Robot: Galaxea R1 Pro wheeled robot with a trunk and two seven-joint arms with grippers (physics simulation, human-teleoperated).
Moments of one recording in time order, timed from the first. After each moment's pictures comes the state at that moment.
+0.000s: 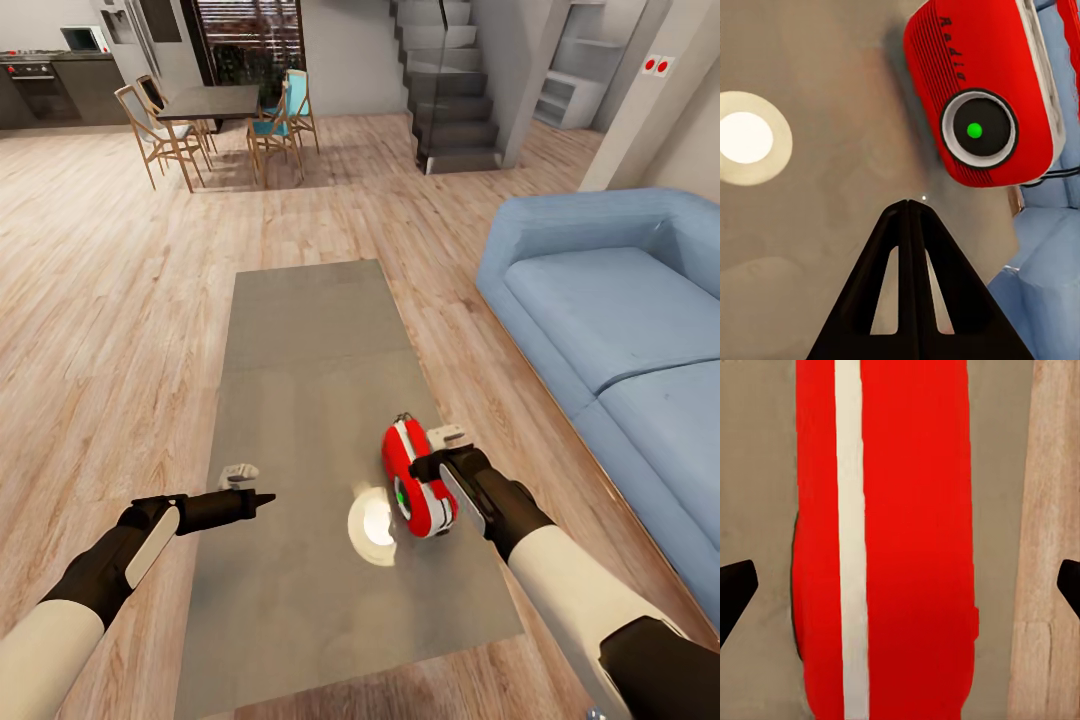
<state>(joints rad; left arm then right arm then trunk) -0.68 0.27 -0.20 -0.87 0.48 0.61 -0.66 -0.91 0.00 0.42 -0.76 -0.21 0.70 -0.12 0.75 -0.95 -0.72</state>
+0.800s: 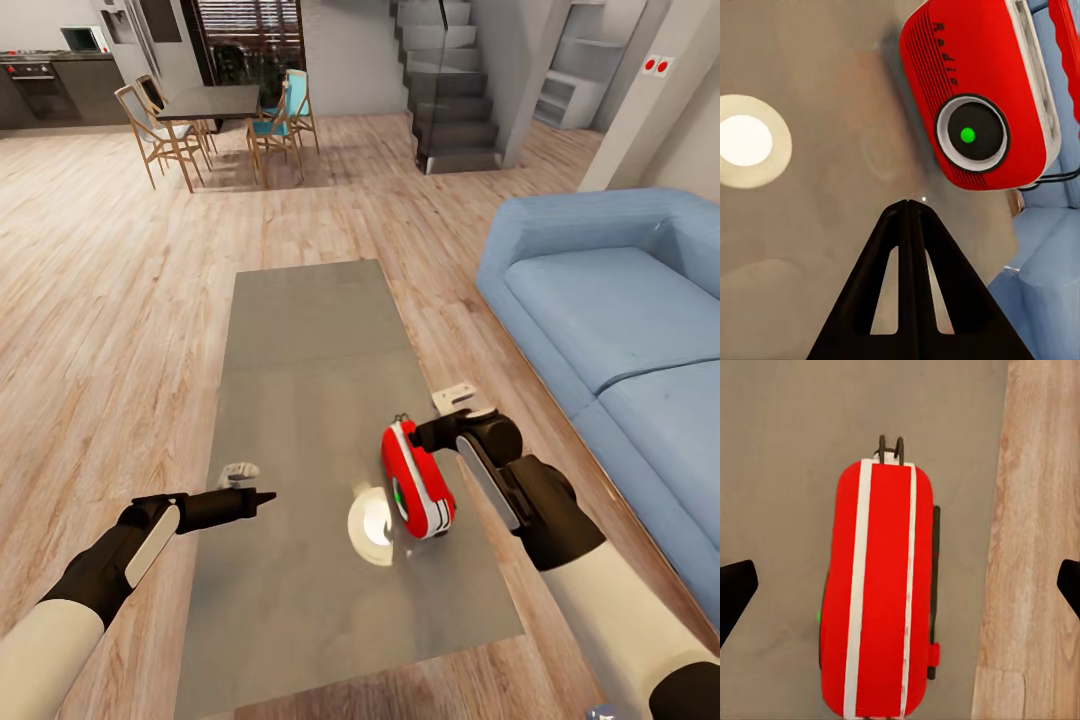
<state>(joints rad) -0.68 0.27 -0.20 -0.88 0.48 0.61 -0.66 -0.84 -0.08 0.42 -1.35 -0.21 1.05 -0.12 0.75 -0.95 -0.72</state>
